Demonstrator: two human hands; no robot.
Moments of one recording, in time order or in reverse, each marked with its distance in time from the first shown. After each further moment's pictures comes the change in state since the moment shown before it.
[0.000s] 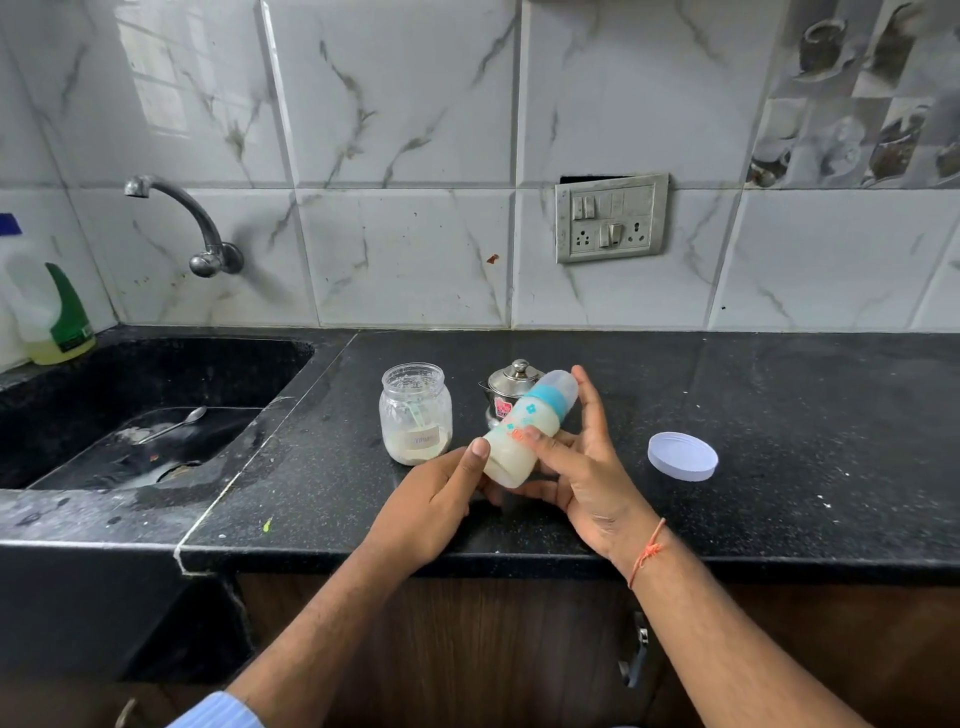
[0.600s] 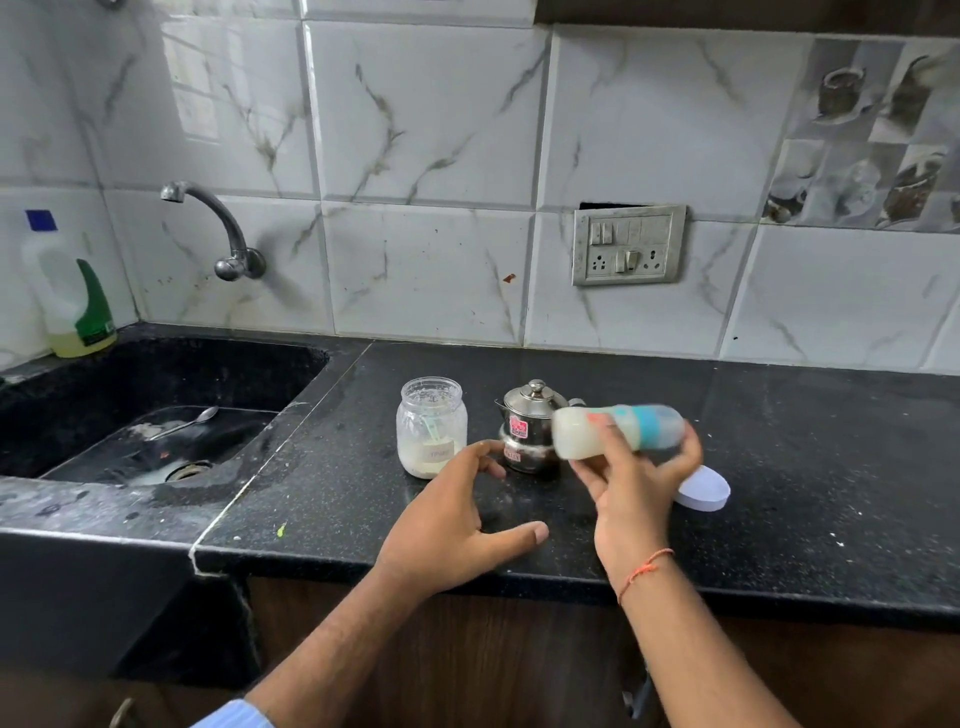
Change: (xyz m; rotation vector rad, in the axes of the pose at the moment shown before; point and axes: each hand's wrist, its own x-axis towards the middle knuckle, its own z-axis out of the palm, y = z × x) left_hand -0.007 -0.004 0.005 0.189 0.122 0.116; right_hand 0.010 0.000 -0.001 0.187 0.478 -0.263
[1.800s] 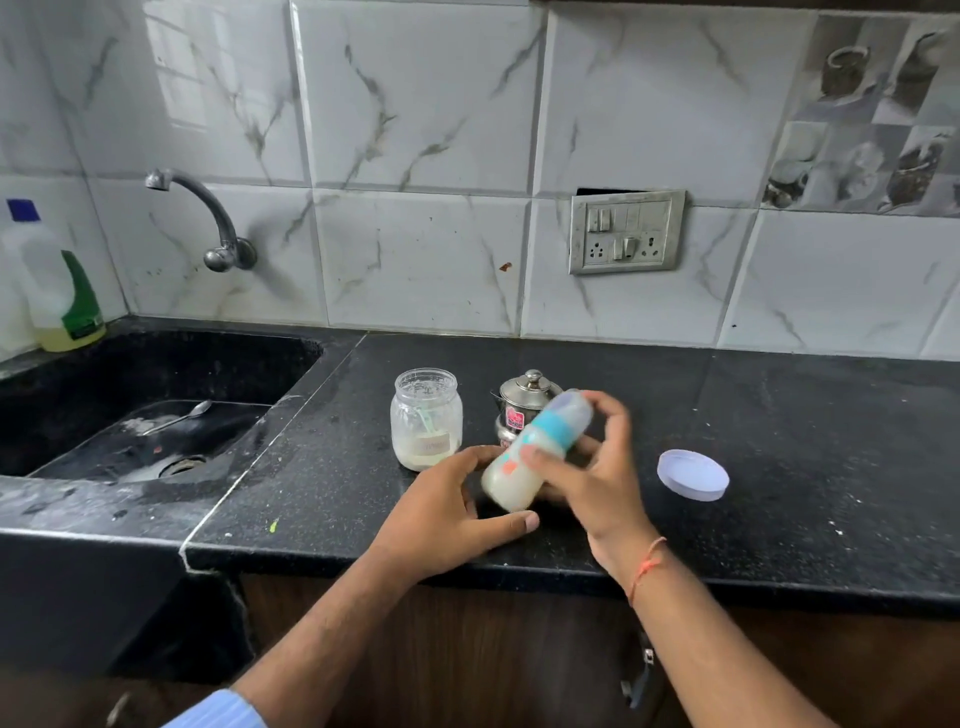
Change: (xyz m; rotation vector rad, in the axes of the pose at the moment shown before) left_hand 0.009 -0.010 -0.001 -0.111 -0.053 -0.037; right_hand -0.002 0.004 0.007 -0.061 -0.155 0.205
